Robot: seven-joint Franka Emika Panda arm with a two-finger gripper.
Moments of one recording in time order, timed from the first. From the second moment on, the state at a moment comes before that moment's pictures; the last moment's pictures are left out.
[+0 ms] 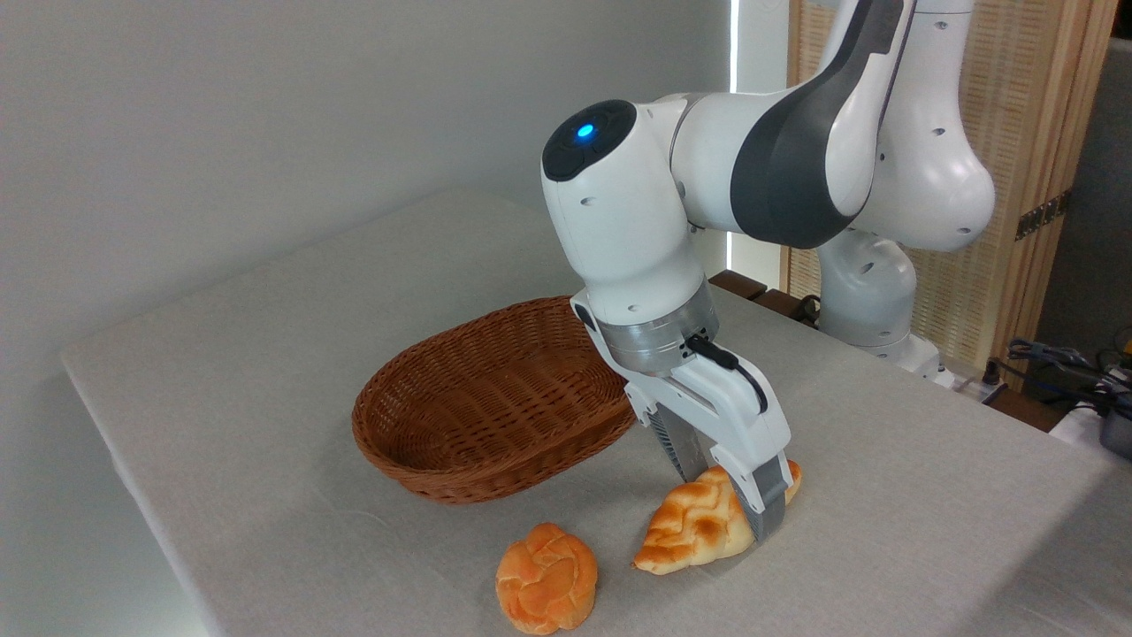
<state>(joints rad) -0.01 -0.17 0.22 -2.31 0.21 1.94 1.01</state>
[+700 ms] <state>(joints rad) -0.01 -0.15 0.22 -2.31 0.21 1.94 1.02</state>
